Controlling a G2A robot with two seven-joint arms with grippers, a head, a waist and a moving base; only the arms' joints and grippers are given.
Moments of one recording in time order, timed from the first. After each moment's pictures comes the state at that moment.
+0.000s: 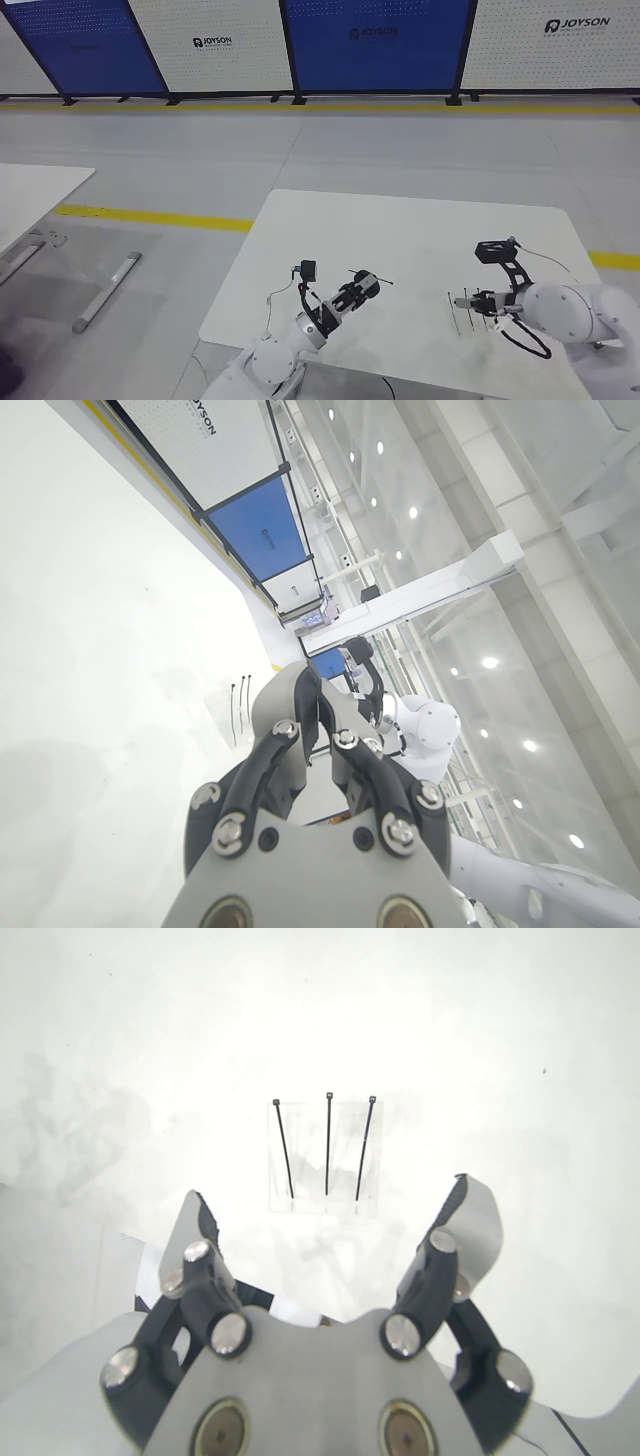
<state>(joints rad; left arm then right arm) 1.62 -1.23 -1.12 -1.72 -0.04 -0.33 -0.18 -1.10 -0.88 1.06 -1.85 -0.73 0.31 1.34</state>
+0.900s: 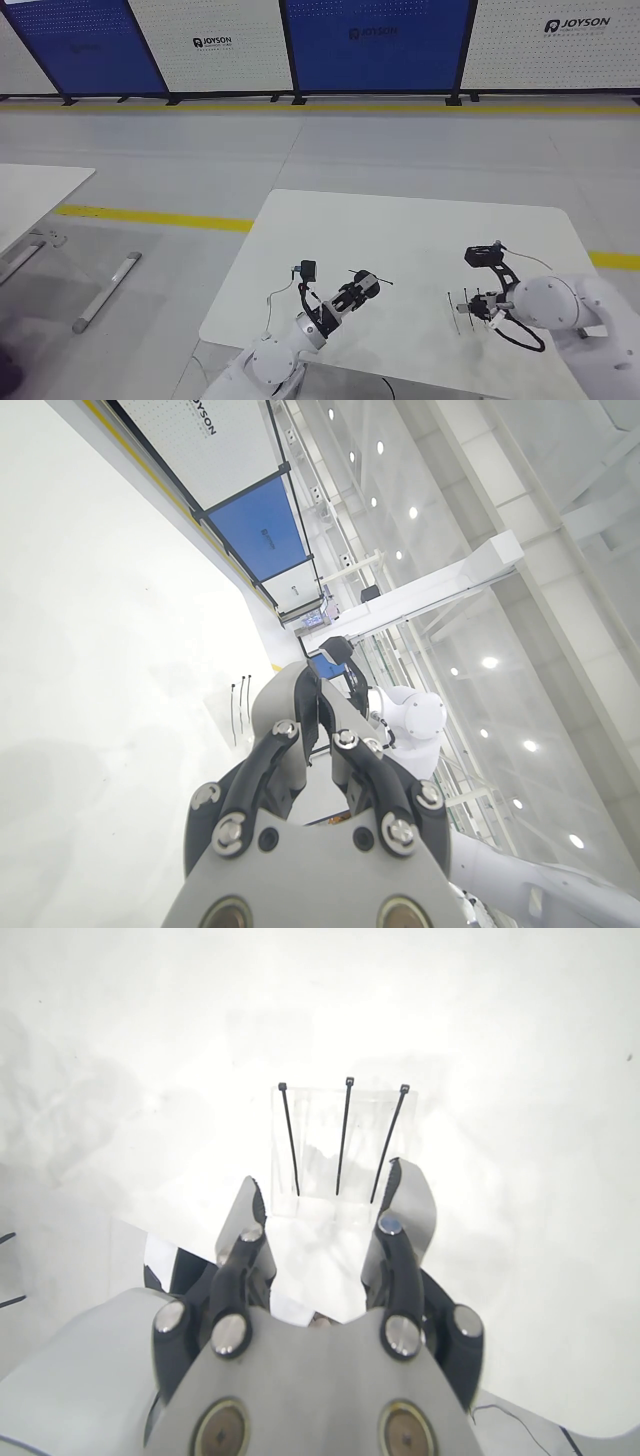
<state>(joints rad) 1.62 -1.23 -1.12 -1.72 -0.04 -0.33 -0.18 -1.02 -0.92 0.99 -1.71 -0.66 0.25 1.37</state>
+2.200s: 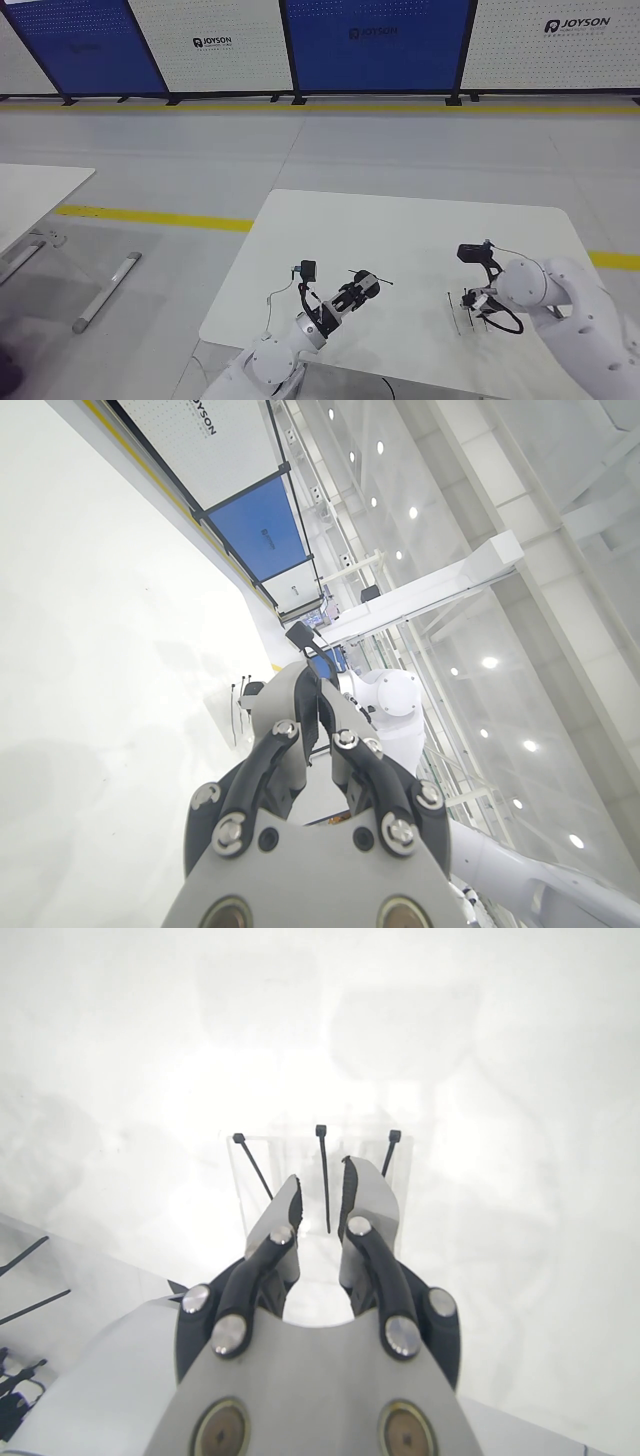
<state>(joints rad) 1.62 -1.23 -1.12 -1.72 -0.04 -0.33 -0.18 -0.87 -1.00 0.84 -1.45 -0.63 0.29 1.37</state>
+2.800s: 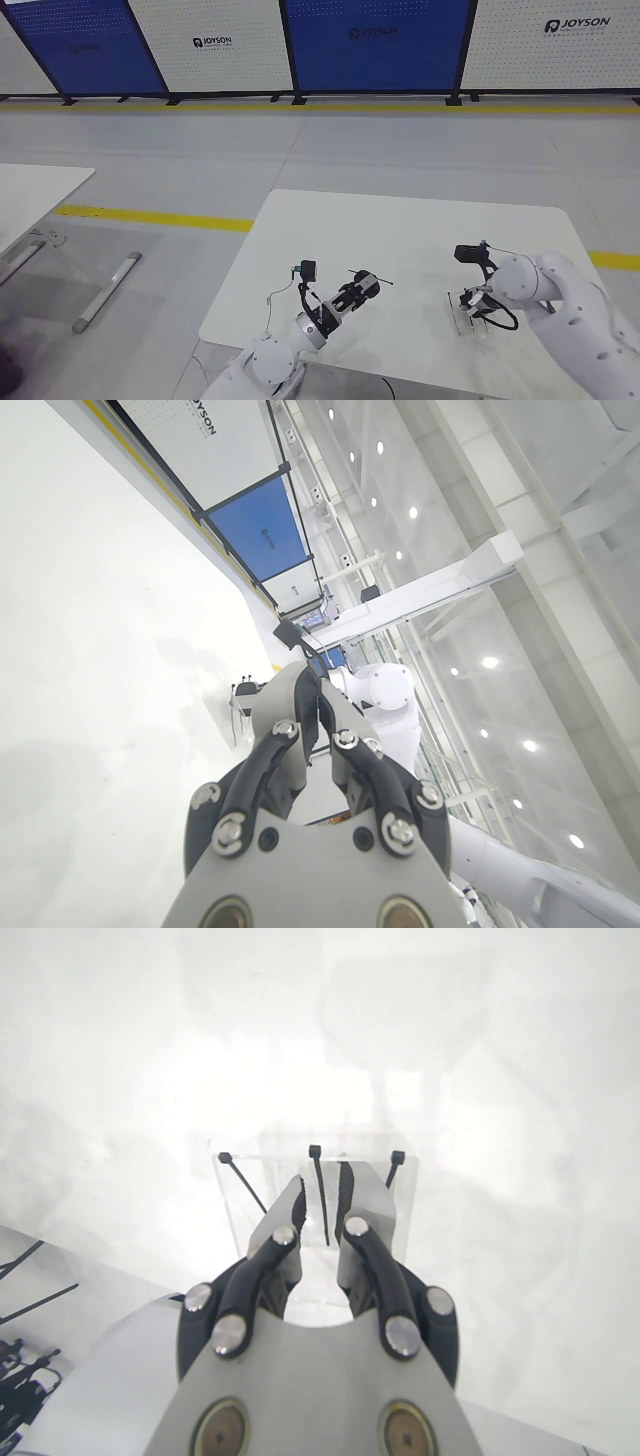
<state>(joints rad) 1.62 -1.23 -1.12 -1.72 -0.04 -0.33 -0.18 -0.83 -1.03 0.80 -1.38 -0.62 0.29 1.38</state>
